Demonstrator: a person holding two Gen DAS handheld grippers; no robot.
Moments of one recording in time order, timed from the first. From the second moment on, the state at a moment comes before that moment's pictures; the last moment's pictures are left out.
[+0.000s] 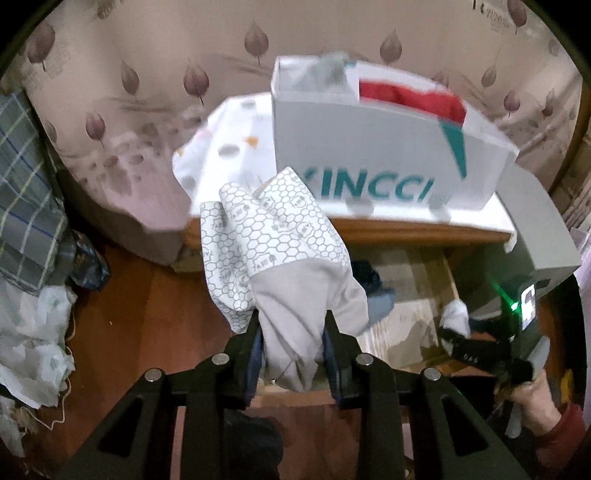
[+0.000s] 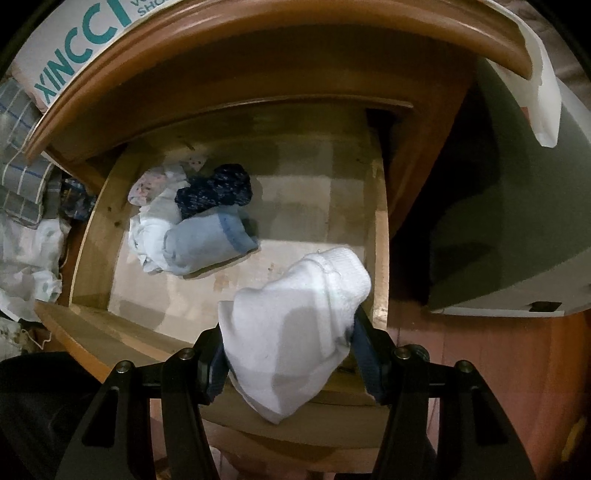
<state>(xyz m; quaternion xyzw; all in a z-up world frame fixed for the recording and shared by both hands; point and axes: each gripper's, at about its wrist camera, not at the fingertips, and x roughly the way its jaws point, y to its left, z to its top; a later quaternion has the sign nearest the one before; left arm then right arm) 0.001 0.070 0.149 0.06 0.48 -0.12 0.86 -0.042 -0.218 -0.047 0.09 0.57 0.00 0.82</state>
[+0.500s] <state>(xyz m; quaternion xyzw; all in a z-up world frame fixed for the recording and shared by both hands) 0.032 0.065 0.246 0.05 0.42 -0.13 0.90 -0.041 -0.229 -0.050 0.11 0.58 -0.02 0.81</state>
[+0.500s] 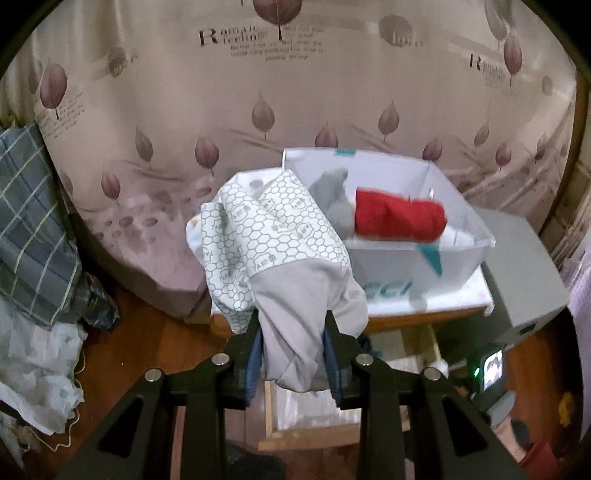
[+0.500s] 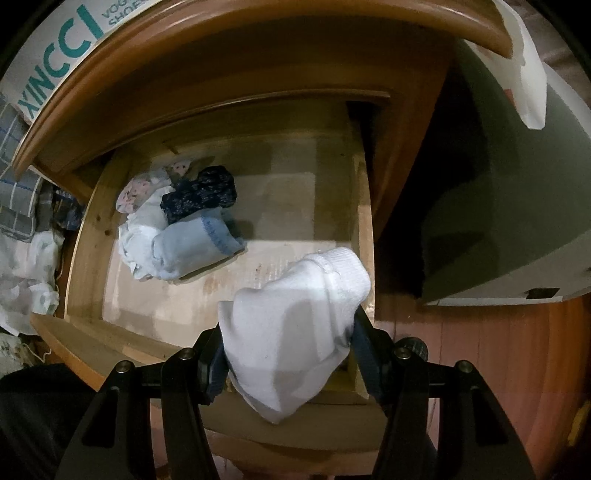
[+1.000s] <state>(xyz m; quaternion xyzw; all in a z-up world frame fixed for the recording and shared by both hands) 0.113 0.019 0.285 0.06 0.38 -0.13 0.91 -0.041 -0.230 -0.051 0.11 0.58 -0.03 0.81</state>
